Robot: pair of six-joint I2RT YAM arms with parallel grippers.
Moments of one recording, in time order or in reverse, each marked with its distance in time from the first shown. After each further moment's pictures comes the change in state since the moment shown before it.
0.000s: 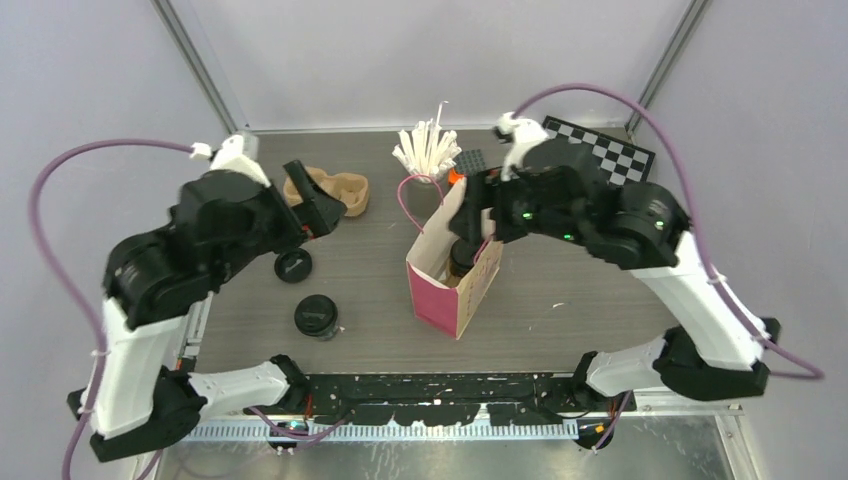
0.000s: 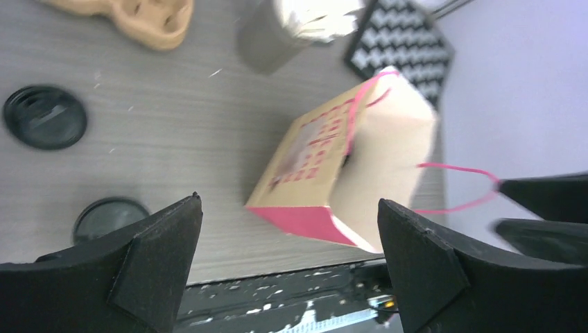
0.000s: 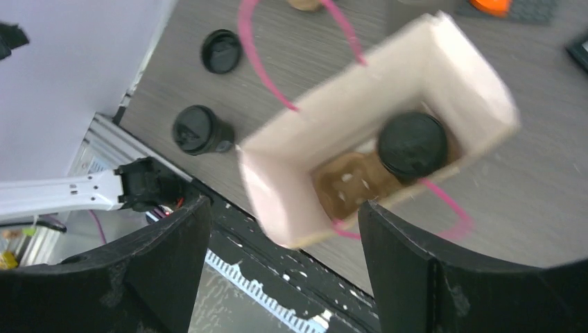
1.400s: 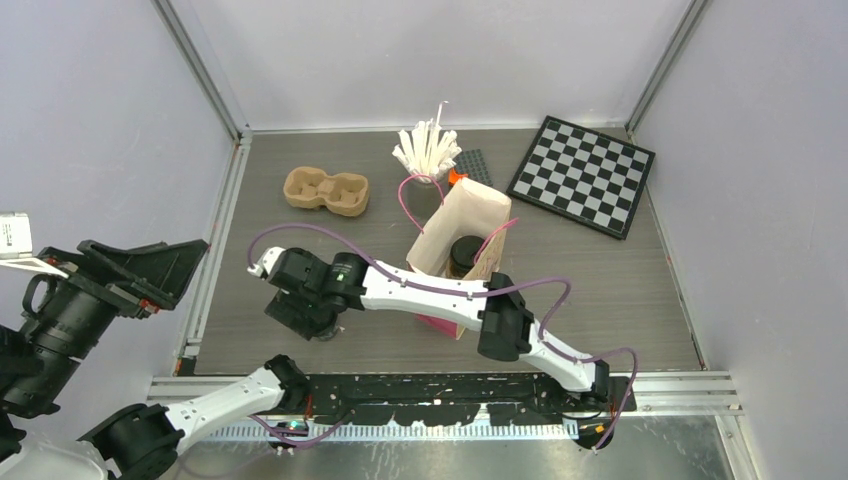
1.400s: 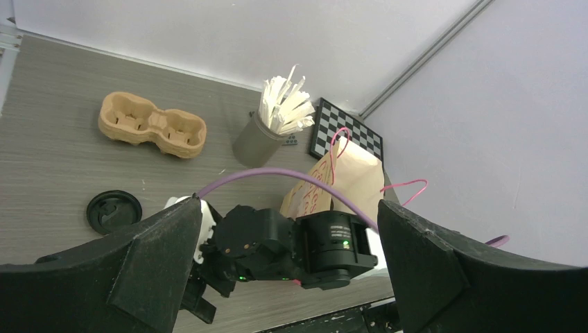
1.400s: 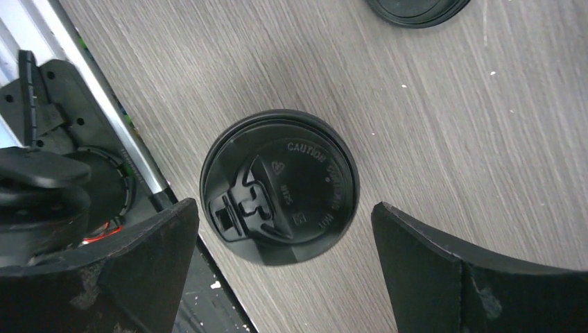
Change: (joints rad) left arm 0.000 -0.295 0.331 -0.079 -0.054 0.284; right arm 0.450 1.085 0.444 0.314 0.004 -0.364
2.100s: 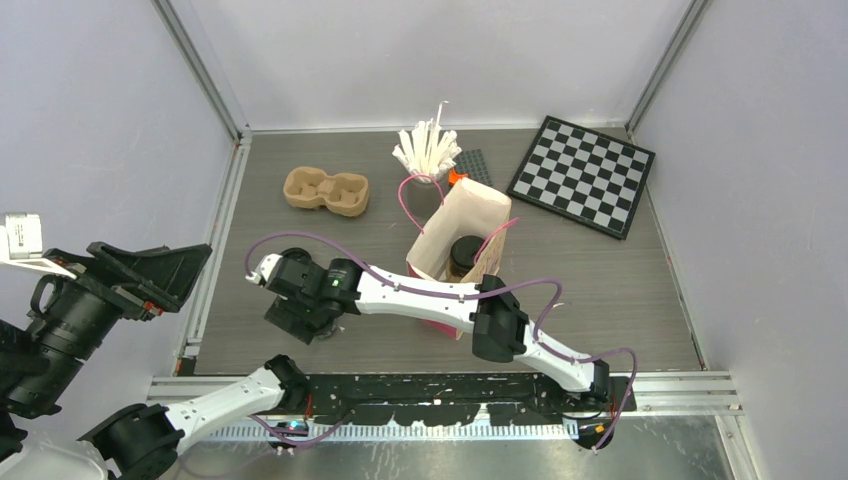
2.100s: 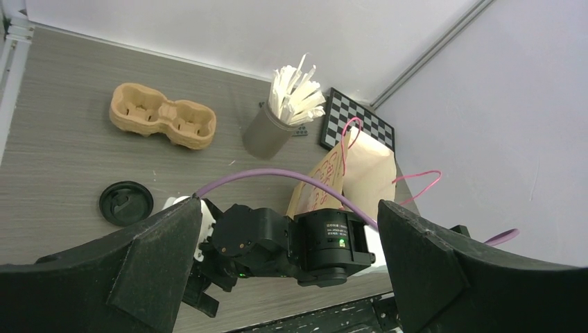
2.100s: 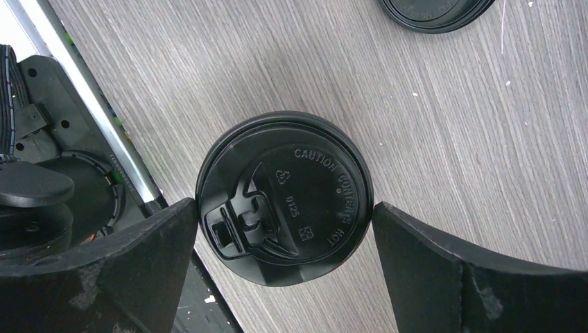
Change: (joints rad) left arm 0.000 0.000 -0.002 -0.039 -0.003 0.006; right arm 0.006 0.053 0.001 0.034 -0.002 -0.027
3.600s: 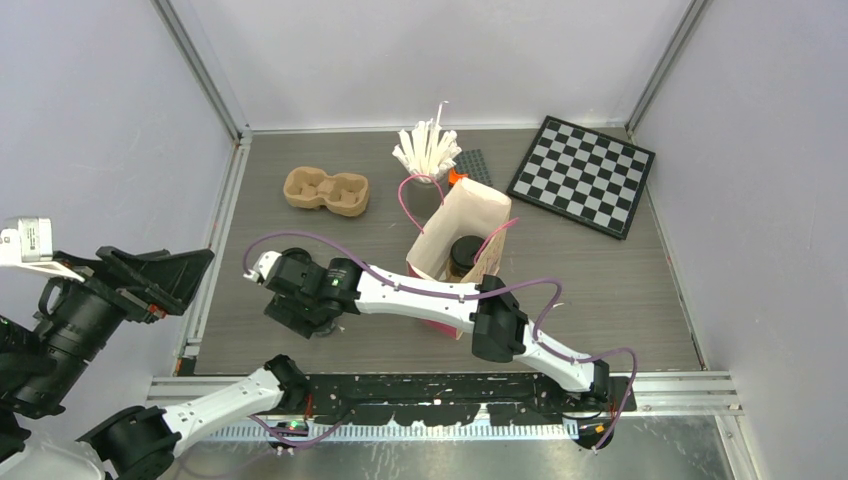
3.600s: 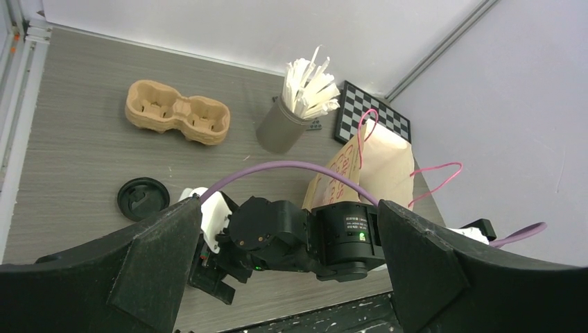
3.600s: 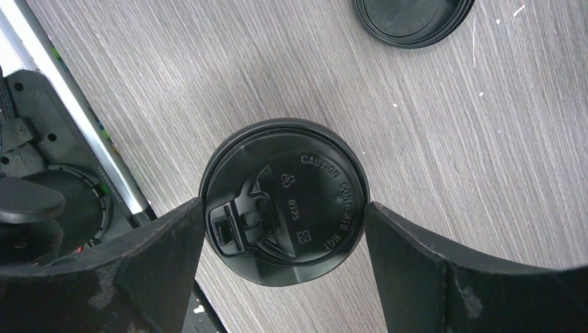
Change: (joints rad) left arm -0.021 -0.035 -0.062 0.002 -0.028 0.030; right arm 0.000 0.005 0.013 0.006 0.038 -0.023
